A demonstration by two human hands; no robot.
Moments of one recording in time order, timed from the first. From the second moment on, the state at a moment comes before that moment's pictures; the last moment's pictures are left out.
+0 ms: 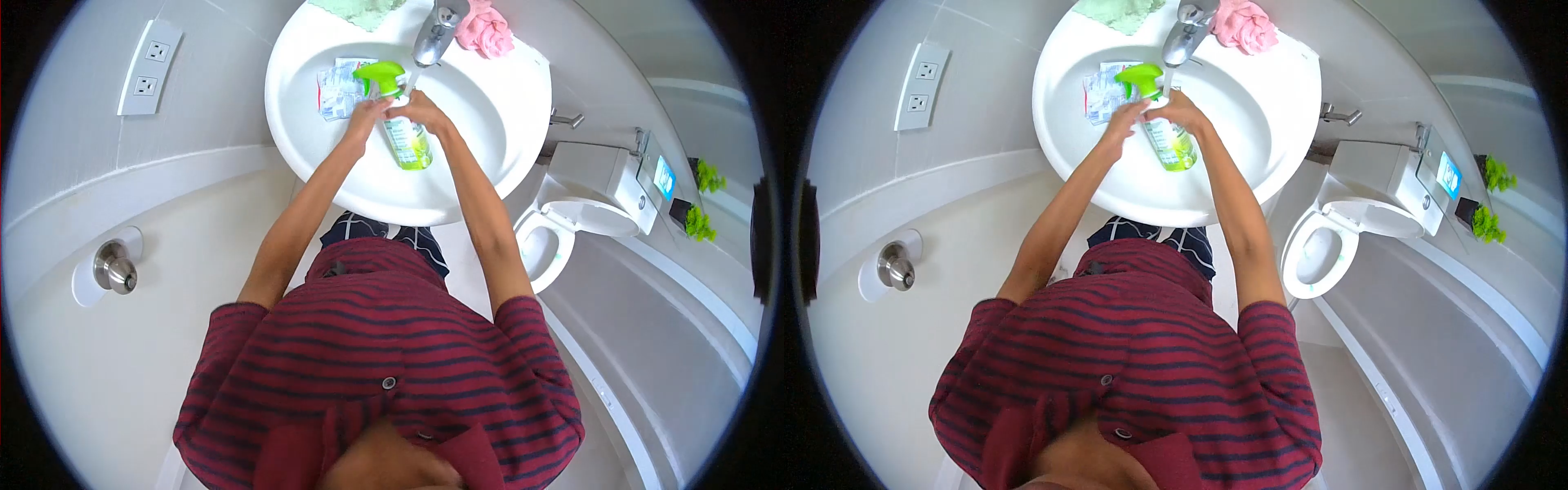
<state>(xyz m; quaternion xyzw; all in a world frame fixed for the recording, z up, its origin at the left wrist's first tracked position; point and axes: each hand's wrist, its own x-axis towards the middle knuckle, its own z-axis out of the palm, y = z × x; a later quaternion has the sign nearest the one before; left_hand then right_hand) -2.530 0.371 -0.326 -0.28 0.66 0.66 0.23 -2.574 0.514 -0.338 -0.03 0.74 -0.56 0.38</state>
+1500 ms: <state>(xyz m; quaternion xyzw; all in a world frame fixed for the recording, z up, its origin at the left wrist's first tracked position) -2.533 0.344 -0.358 -0.03 0.26 0.93 0.25 -2.565 0.509 -0.307 -0.13 0.60 -0.62 0.49</state>
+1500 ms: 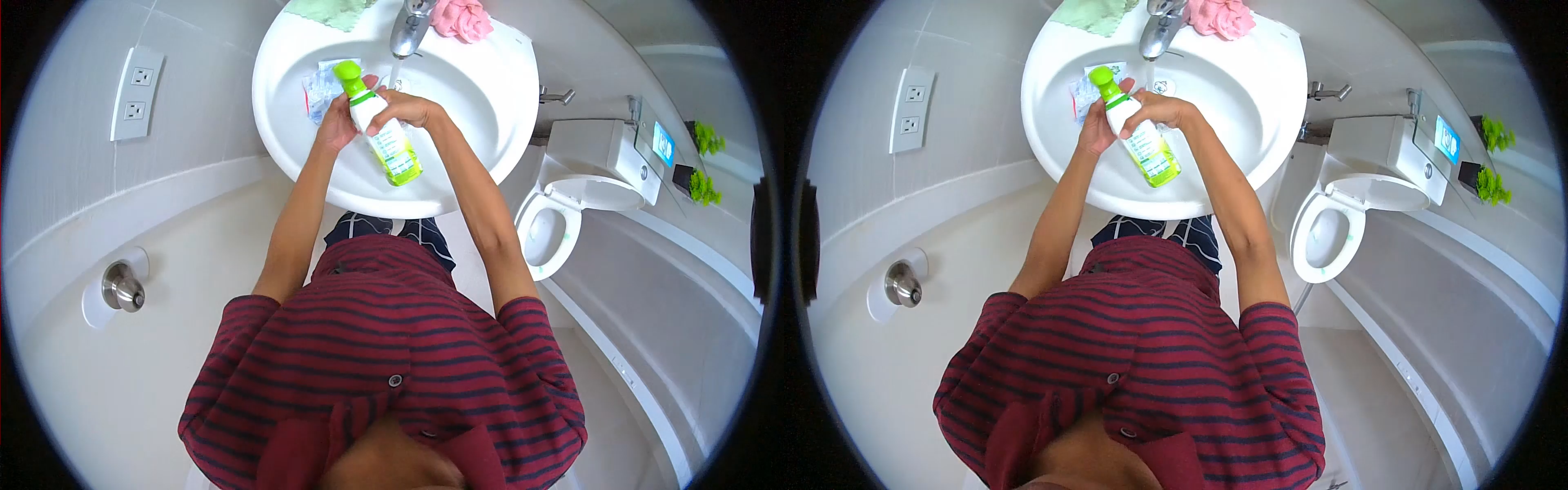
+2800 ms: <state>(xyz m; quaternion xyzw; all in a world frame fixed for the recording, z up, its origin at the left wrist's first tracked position) -2.566 0.389 -0.374 -0.26 0.47 0.83 0.16 -2.550 0.503 -0.322 0.02 0.90 -0.30 0.30</state>
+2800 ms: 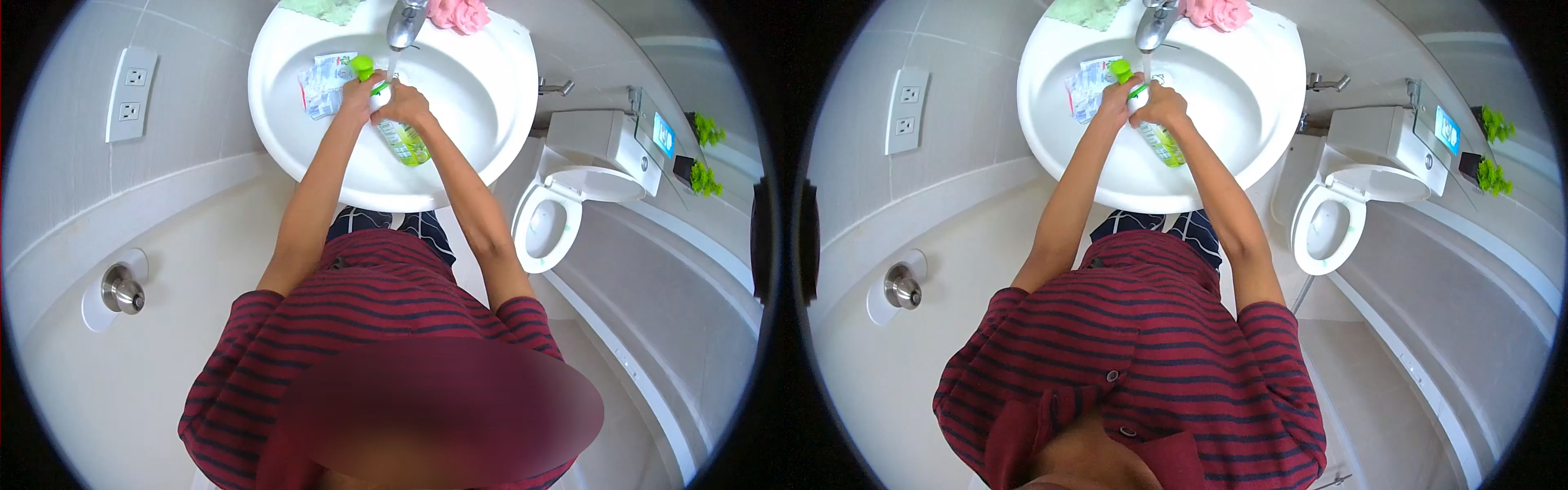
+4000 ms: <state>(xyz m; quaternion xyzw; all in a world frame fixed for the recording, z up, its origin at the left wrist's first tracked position) -2.580 0.390 -0.307 -0.11 0.42 0.90 0.06 -2.529 0.497 -0.331 0.12 0.88 -0.46 0.05</state>
